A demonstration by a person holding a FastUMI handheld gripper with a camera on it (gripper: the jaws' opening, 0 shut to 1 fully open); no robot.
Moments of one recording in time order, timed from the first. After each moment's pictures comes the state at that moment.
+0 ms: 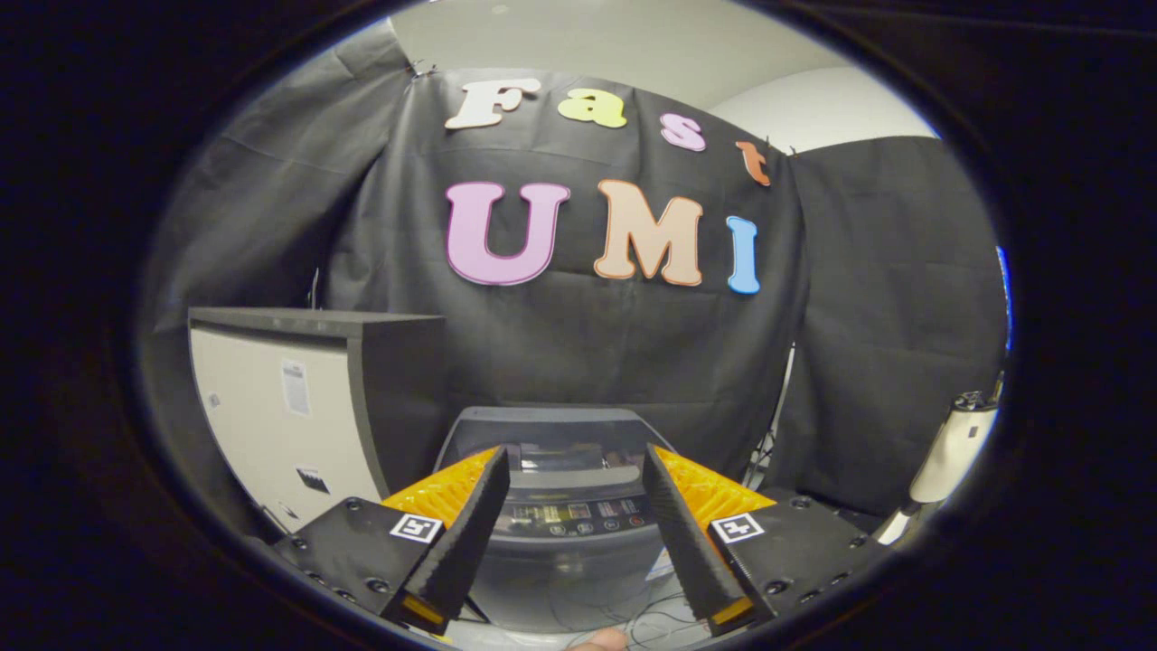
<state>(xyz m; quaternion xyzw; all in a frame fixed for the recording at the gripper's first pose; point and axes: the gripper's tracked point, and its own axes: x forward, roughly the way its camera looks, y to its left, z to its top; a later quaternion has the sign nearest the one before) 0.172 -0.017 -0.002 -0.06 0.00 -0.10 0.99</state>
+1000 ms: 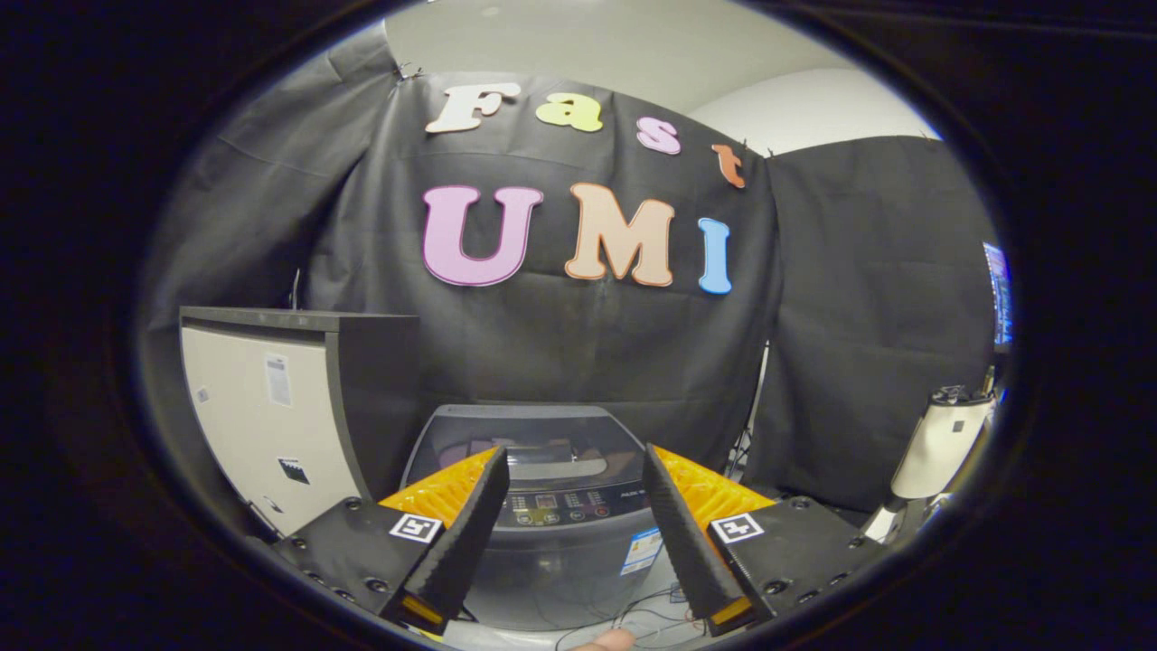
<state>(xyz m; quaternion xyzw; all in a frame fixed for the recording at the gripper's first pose) 0.156 -0.035 -0.002 -0.03 0.00 -0.12 0.99</state>
